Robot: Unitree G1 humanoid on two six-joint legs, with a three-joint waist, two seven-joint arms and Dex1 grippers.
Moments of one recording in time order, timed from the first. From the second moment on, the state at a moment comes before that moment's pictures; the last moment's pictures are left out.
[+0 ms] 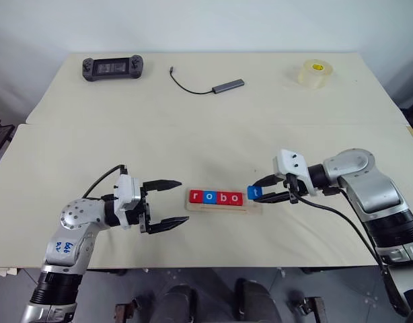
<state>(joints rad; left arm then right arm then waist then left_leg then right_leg) -0.19 0.57 0.06 -0.13 -0.48 0.11 -1.12 -0.66 -0.78 0.26 0.09 0.18 0.37 1.38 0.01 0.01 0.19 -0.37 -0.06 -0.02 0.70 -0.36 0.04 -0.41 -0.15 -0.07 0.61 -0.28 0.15</state>
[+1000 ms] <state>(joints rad) -0.17 0.57 0.06 -0.14 -0.47 0.08 -1.09 -0.61 -0.80 0.20 0.11 0.18 0.39 1.37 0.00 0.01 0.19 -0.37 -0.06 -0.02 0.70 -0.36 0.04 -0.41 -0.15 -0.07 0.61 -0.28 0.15</state>
